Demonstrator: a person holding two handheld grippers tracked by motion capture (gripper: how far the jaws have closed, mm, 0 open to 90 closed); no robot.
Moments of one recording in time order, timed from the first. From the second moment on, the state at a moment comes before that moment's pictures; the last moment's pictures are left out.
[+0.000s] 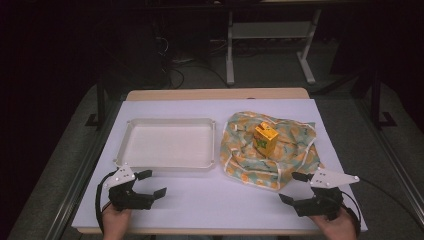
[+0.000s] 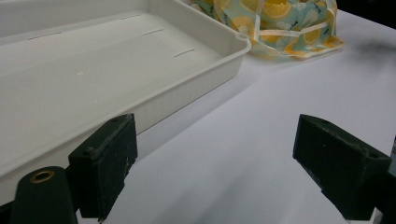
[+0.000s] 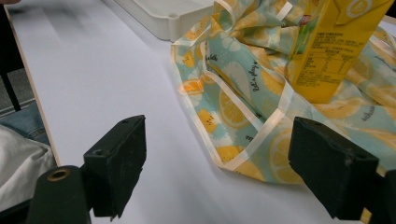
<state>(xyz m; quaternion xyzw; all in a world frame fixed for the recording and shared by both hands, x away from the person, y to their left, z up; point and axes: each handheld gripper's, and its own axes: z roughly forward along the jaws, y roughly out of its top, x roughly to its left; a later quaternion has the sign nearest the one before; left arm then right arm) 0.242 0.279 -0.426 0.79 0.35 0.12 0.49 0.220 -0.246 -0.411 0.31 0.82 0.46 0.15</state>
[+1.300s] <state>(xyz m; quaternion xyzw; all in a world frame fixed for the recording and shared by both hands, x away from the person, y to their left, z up) 0.240 0.286 -0.426 0.78 0.35 0.13 0.49 0.280 -0.221 -0.364 0.24 0.87 0.42 0.12</state>
